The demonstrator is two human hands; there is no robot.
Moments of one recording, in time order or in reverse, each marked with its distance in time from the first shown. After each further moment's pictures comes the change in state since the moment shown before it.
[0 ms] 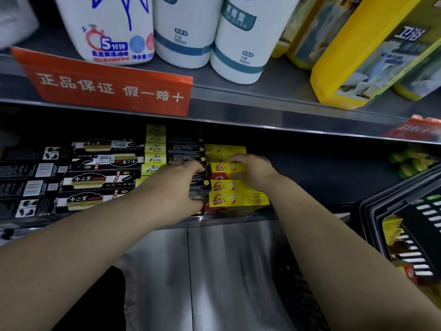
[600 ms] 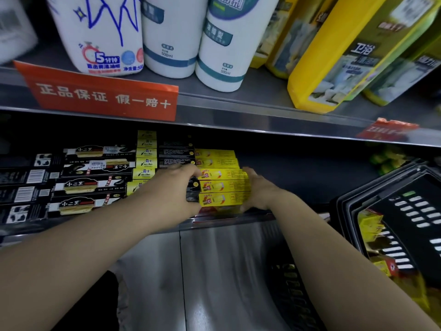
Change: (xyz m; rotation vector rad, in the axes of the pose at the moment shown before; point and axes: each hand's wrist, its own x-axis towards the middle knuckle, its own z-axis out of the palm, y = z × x) left_hand -0.009 0.015 -0.001 -0.034 0.011 0.040; right_hand -0.045 0.021 -0.002 0.218 -0.214 0.230
